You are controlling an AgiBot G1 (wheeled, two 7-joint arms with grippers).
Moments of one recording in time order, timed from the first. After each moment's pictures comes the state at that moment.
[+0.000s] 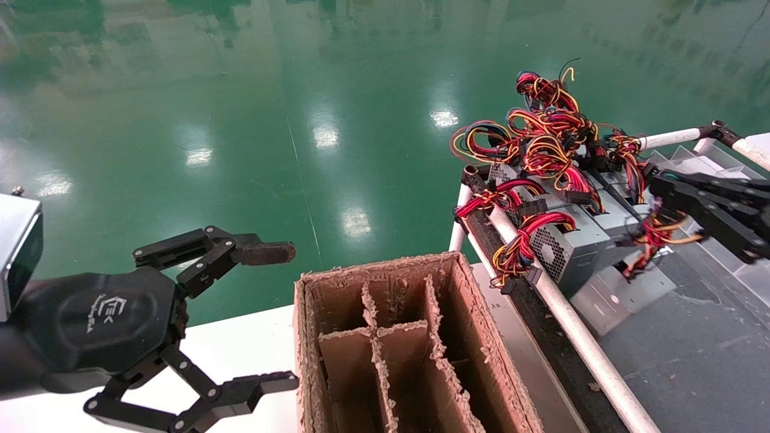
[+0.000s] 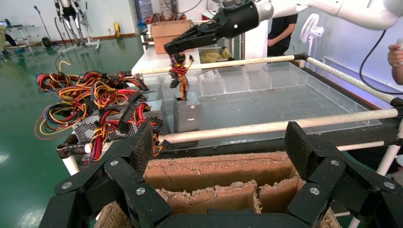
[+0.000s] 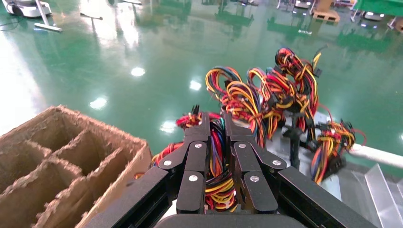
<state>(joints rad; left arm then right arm) -1.09 0.59 0.33 -1.27 0.69 1.47 -0.16 0.73 -0.40 0.08 1.31 -0.93 -0.99 0.38</state>
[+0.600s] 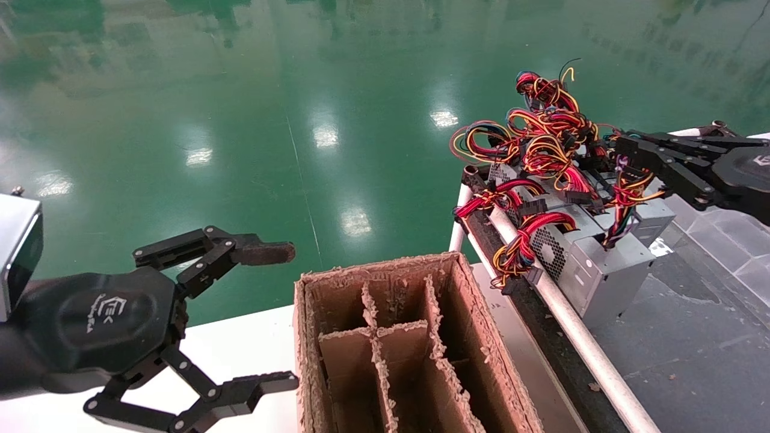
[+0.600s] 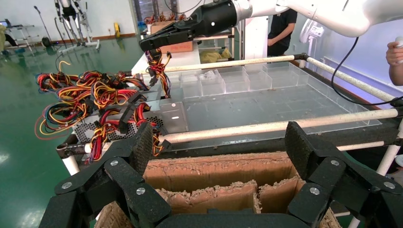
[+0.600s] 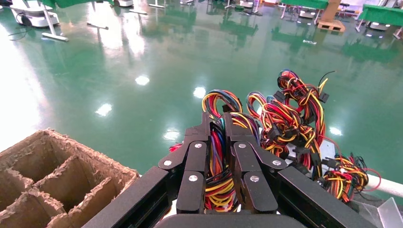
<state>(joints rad) -1.09 0.59 0.33 -1.27 0.69 1.47 -0.16 1.06 -0.52 -0.12 1.16 -1.06 -1.05 0.40</state>
